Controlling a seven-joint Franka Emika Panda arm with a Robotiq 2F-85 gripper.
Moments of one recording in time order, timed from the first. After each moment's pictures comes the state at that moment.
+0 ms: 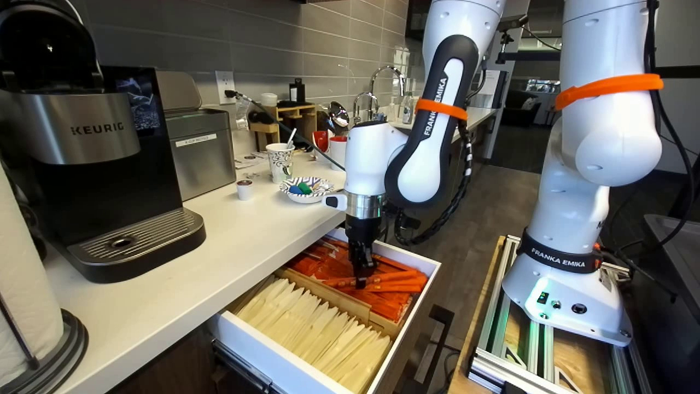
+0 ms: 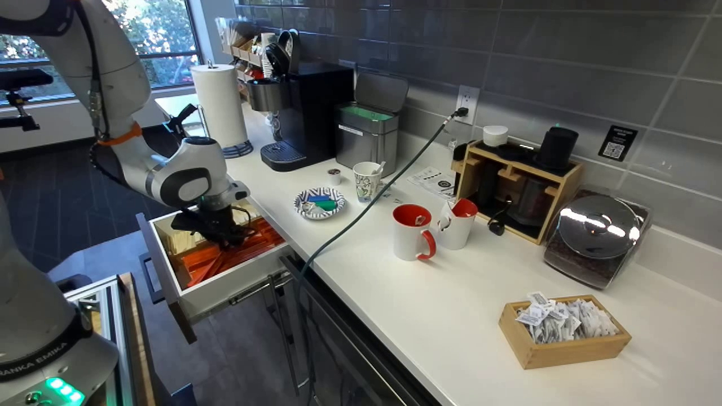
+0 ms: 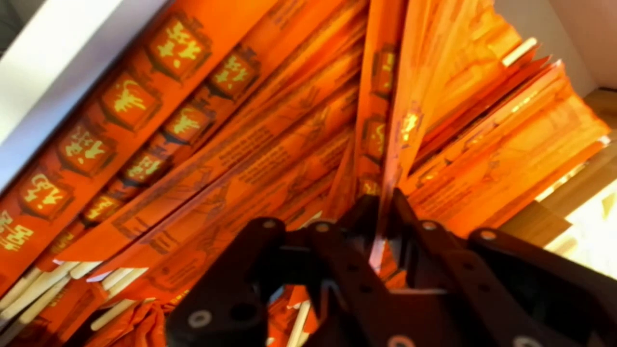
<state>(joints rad) 0.15 0.20 0.31 -2.74 0.01 2.94 -0.42</state>
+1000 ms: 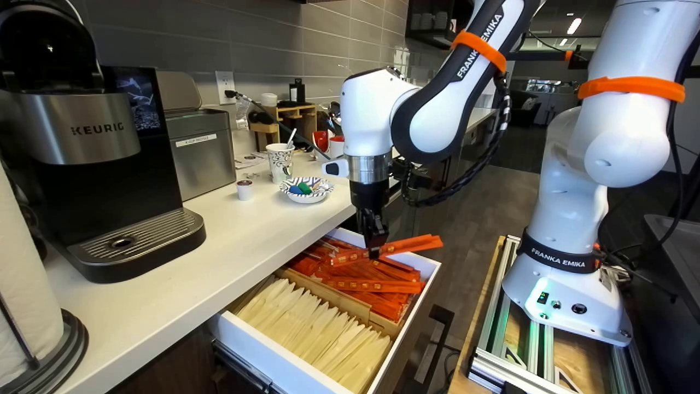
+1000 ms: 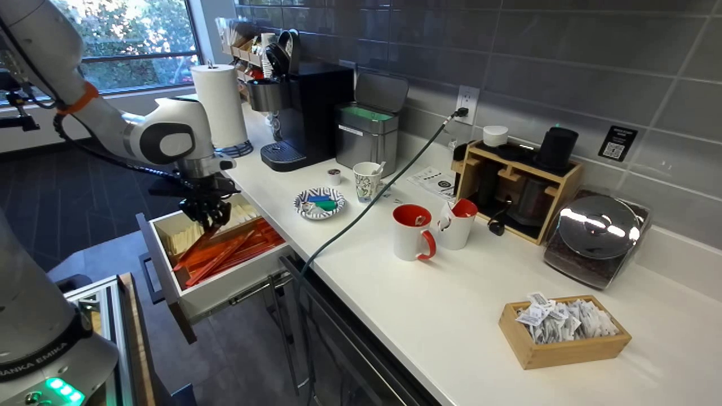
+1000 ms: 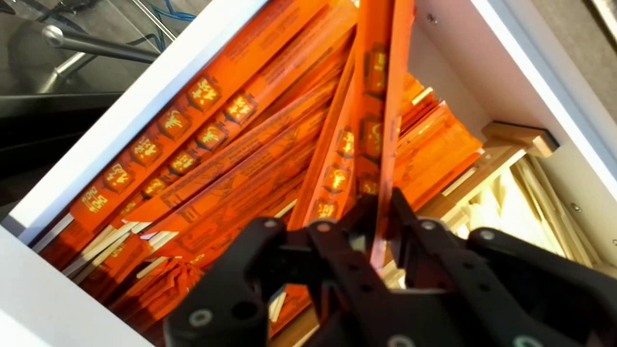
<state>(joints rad) 0.25 -0.12 0.30 -2.74 0.02 2.53 -0.35</state>
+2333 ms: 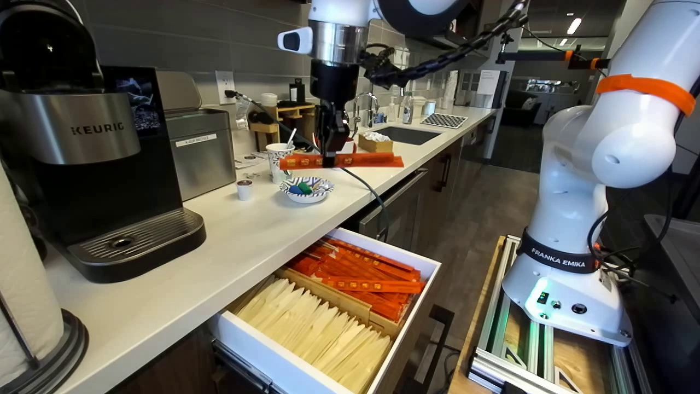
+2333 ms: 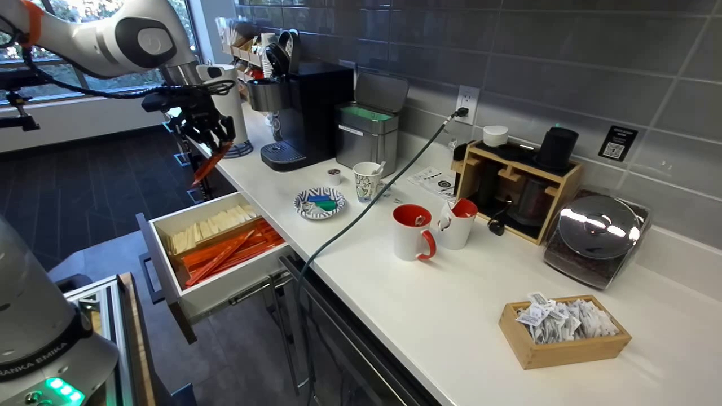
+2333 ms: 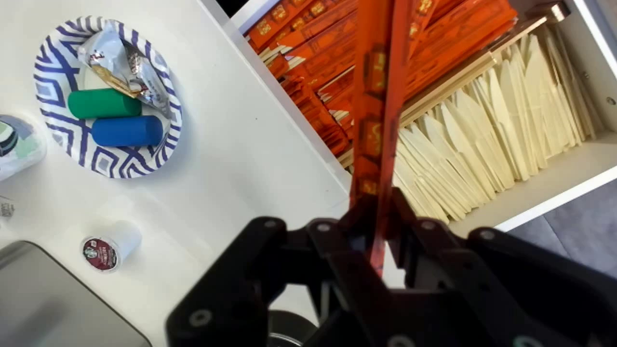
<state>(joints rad) 0.32 -0.34 0.28 -2.42 -0.12 2.18 -0.30</state>
